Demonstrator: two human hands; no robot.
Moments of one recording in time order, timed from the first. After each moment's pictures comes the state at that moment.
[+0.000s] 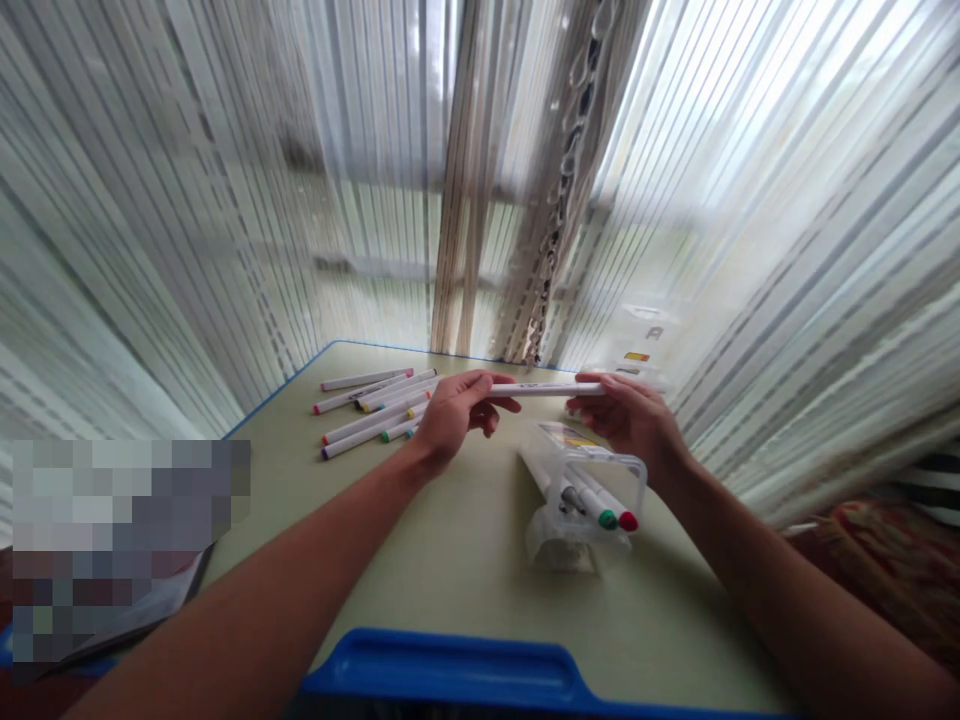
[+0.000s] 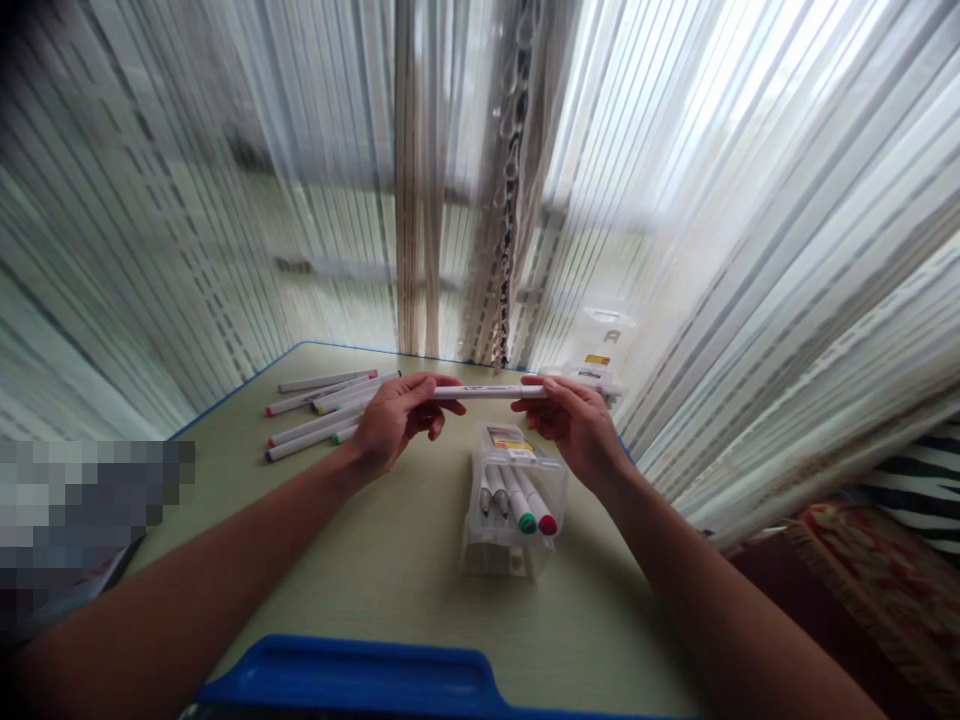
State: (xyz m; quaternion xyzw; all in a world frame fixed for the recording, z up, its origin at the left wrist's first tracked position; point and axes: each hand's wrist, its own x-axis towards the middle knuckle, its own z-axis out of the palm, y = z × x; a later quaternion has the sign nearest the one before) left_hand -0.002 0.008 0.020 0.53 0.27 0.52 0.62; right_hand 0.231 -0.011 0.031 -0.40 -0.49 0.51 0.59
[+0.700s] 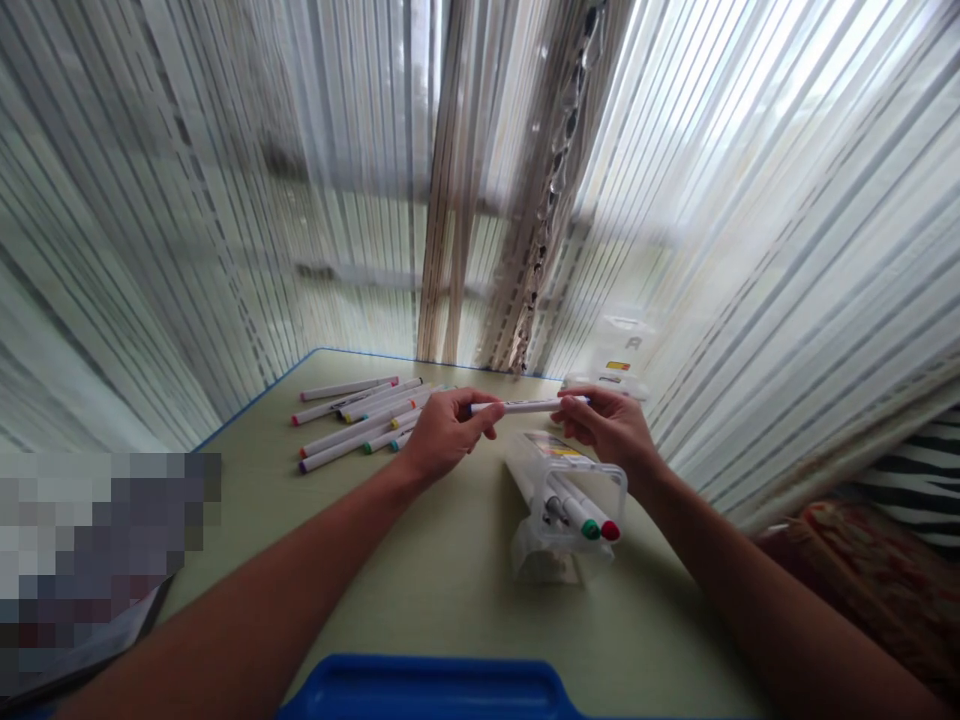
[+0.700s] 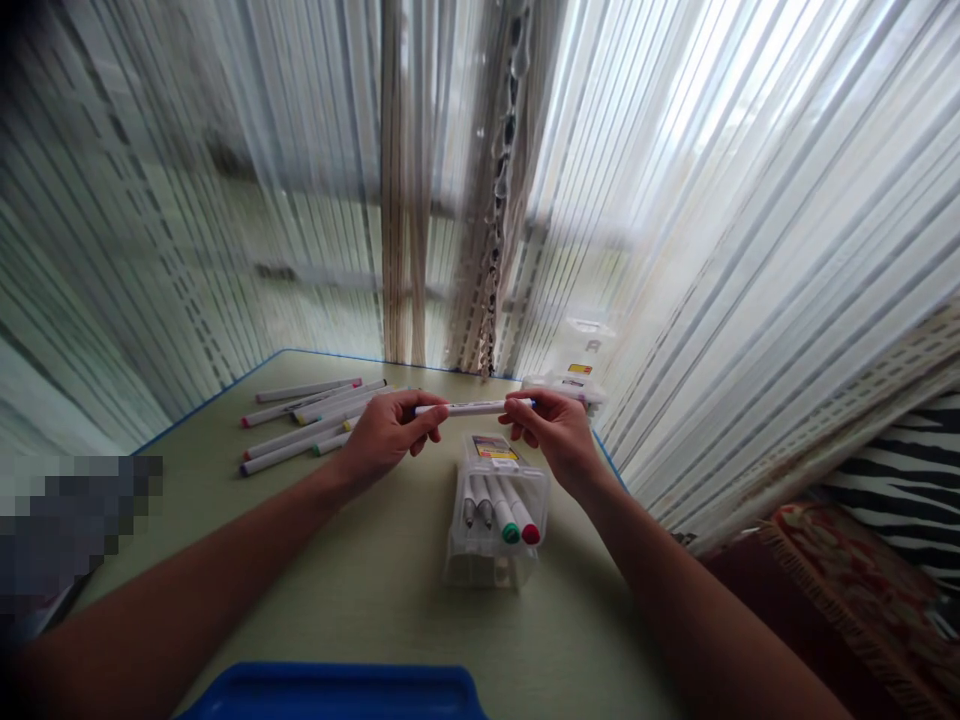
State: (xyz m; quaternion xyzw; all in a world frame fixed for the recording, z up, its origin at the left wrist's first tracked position) left_hand 0.002 0.010 0.012 0.64 0.32 0.50 0.49; right_hand 0.231 -0.004 0.020 -0.41 -0.55 0.43 0.59
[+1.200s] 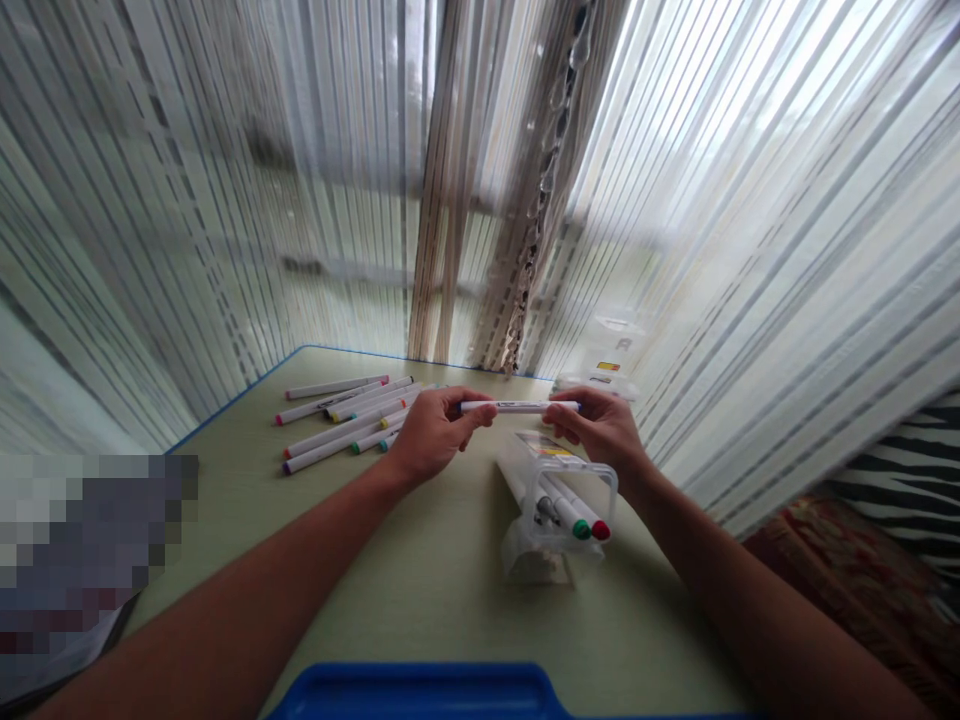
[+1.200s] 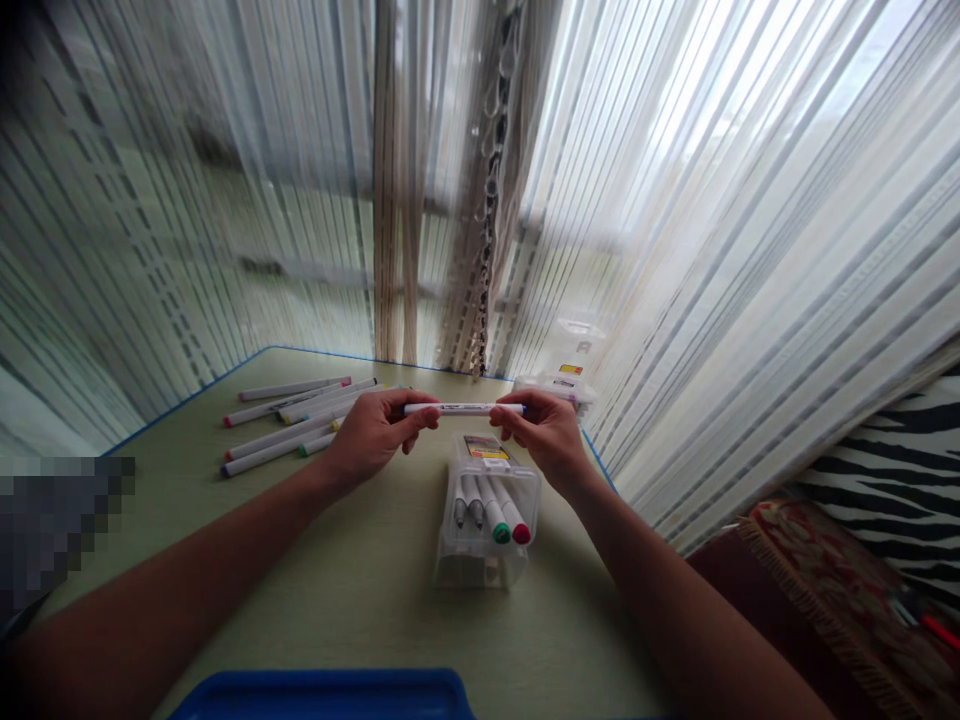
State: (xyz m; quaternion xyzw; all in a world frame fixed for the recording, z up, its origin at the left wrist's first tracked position) left_hand 0.000 0.010 0.014 0.65 0.32 0.50 0.48; right_hand 0.231 -0.006 0.020 -0.41 -0.58 0.39 0.58
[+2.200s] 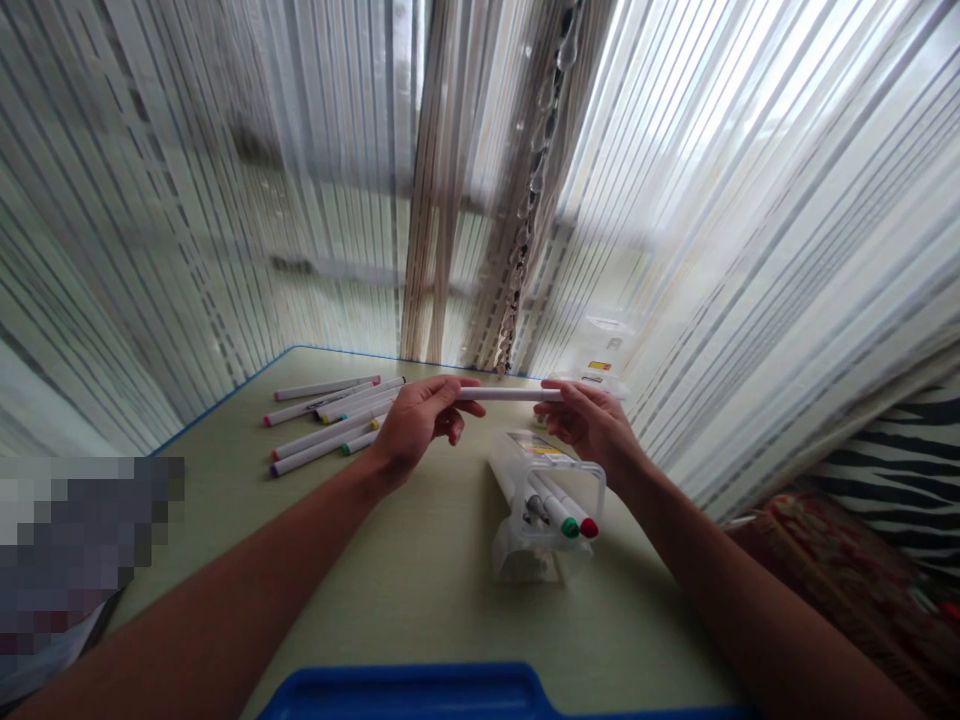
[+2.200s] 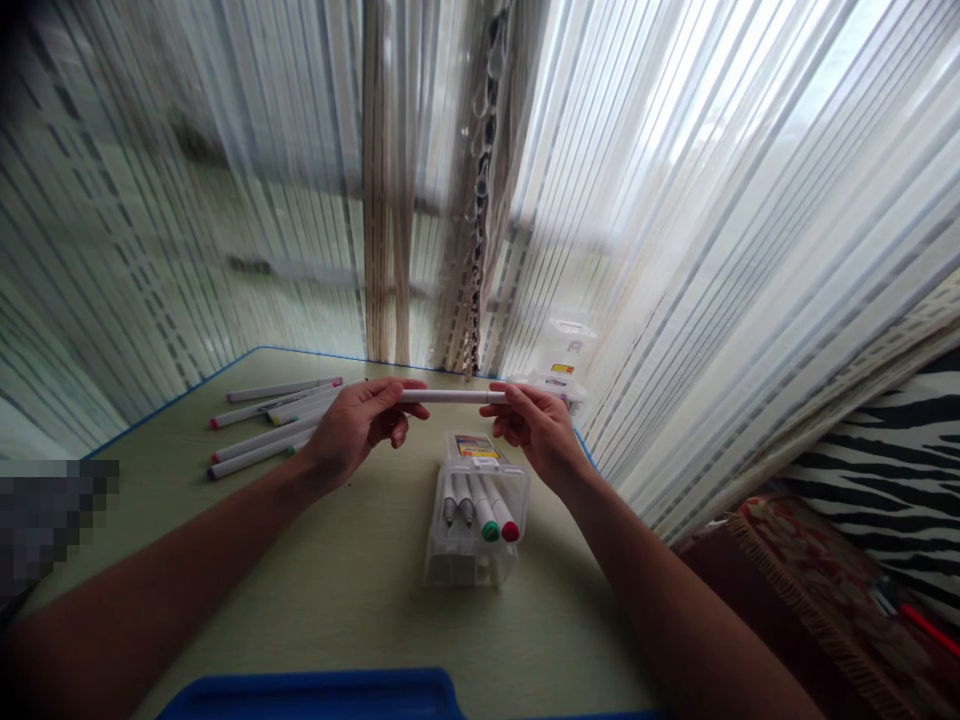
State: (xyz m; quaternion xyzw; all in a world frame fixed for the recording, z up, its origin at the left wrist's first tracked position) left_hand -0.004 0.009 0.024 0.54 0.27 0.52 0.60; right_hand 0.231 -0.008 0.029 -0.37 -0.50 0.52 0.59
